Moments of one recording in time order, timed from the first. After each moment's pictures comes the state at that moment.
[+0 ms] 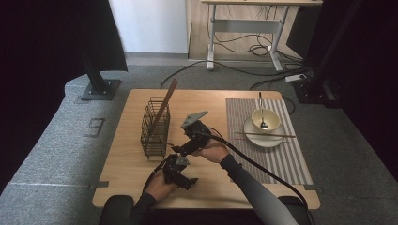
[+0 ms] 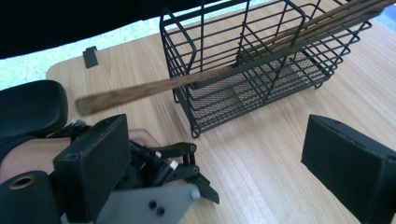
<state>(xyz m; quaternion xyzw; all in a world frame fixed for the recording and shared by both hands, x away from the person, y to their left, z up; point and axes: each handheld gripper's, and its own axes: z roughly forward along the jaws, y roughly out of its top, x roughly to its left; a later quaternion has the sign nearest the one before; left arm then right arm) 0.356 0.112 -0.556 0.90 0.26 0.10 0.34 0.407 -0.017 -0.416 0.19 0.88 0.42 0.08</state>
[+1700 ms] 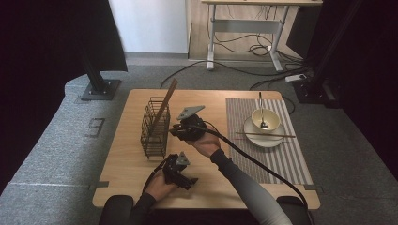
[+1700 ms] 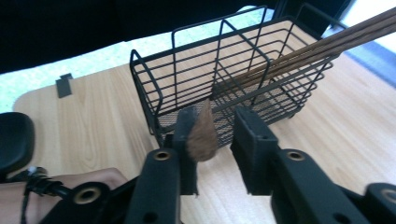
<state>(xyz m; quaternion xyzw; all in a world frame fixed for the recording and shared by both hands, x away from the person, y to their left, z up) 0.356 0.112 -0.556 0.90 0.26 0.10 0.34 0.424 -0.007 -0.409 0.20 0.86 0.45 0.13</state>
